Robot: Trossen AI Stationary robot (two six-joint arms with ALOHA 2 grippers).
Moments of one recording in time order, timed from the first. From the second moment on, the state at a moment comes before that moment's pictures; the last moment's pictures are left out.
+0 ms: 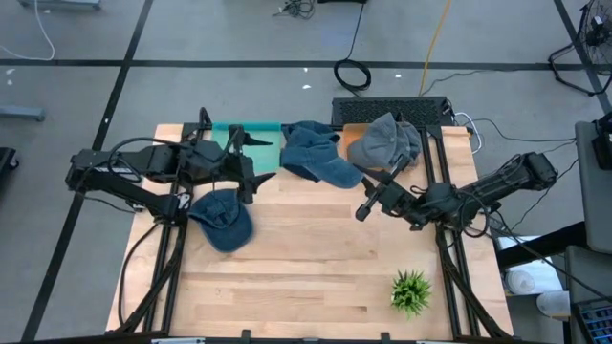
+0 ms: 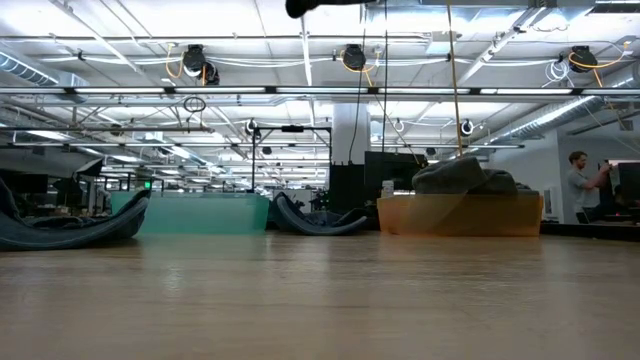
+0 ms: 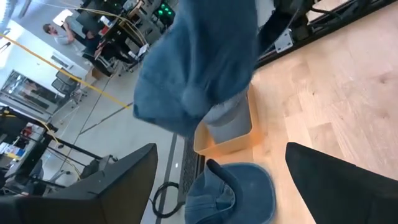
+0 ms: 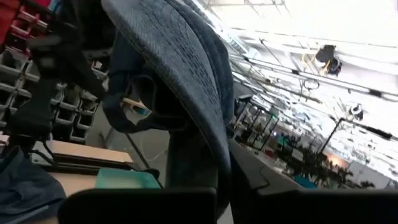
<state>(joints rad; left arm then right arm) -0.06 1.15 1.30 -0.52 -0.44 0.53 0.33 1.16 0.76 0.80 0.88 -0.77</state>
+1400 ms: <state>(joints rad) -0.07 1.17 1.30 -0.44 -0.57 0.92 0.25 1.25 0.76 0.83 0.68 -0.67</state>
